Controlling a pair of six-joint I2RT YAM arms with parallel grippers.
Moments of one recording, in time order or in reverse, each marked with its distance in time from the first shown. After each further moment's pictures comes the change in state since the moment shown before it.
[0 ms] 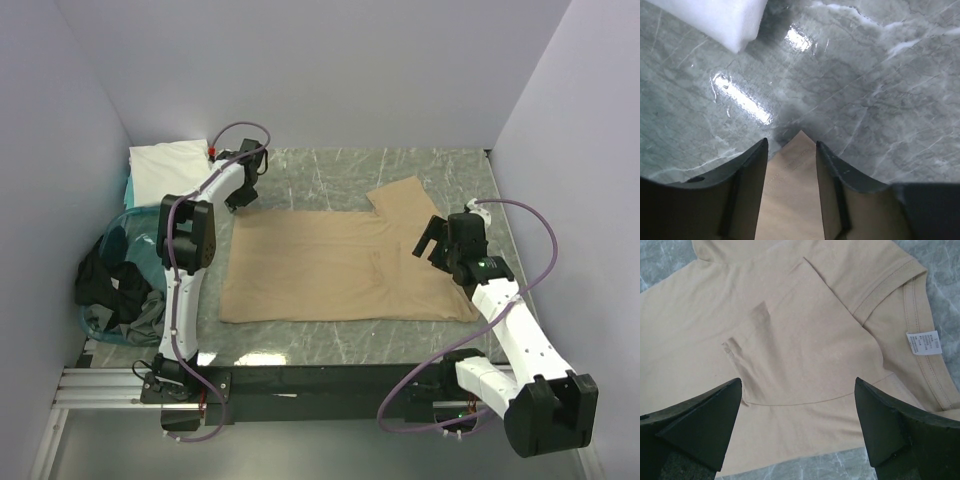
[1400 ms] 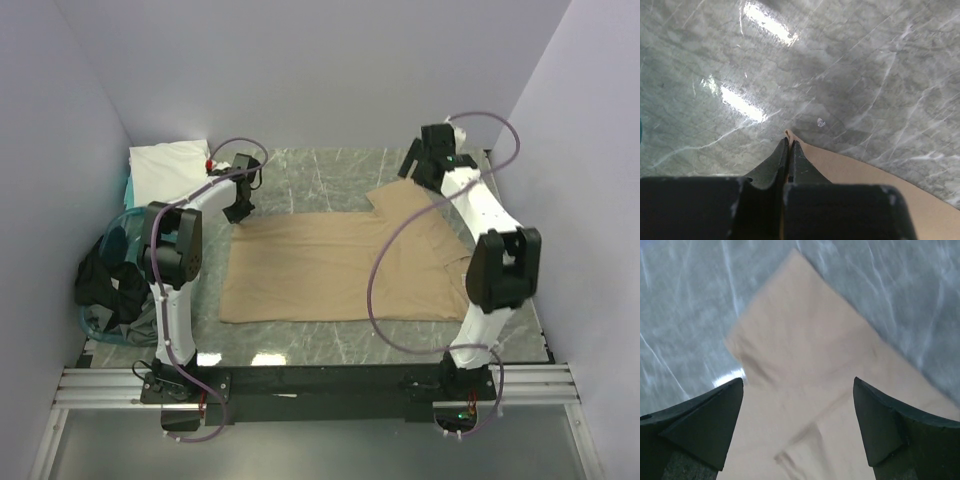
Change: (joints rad) left arm -0.003 -0.225 -0.379 0.225 0.079 0.064; right arm 0.000 0.740 0.716 -0.007 0.082 -0.027
